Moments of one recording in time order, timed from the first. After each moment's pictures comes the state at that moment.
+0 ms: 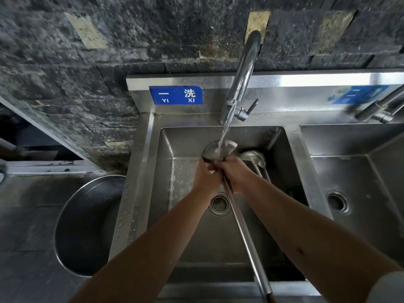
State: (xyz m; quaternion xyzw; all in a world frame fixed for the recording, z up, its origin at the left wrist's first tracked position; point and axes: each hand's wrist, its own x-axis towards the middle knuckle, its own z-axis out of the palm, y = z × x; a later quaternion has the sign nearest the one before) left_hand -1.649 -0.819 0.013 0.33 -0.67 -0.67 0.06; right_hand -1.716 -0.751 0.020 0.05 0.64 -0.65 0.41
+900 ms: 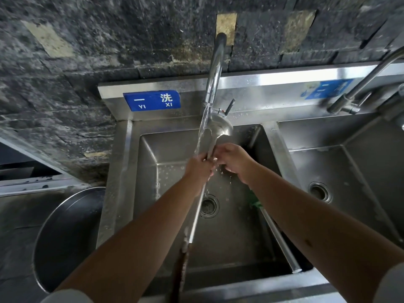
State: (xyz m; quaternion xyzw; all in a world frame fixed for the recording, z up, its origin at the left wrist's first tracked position) left_hand -1.688 -0.810 0.034 0.32 -0.67 -0.67 -0.05; right_hand -1.752 -0.705 0.054 -0.02 0.78 -0.54 0.31
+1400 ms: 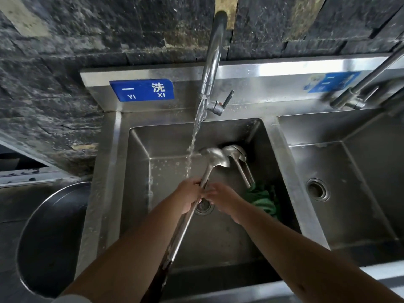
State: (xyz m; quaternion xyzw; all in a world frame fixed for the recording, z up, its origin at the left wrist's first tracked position) left_hand -1.665 -0.822 -0.056 0.33 -0.65 -0.65 -0.21; right_hand -1.692 -0.690 -0.038 -0.03 0.79 -0.44 0.42
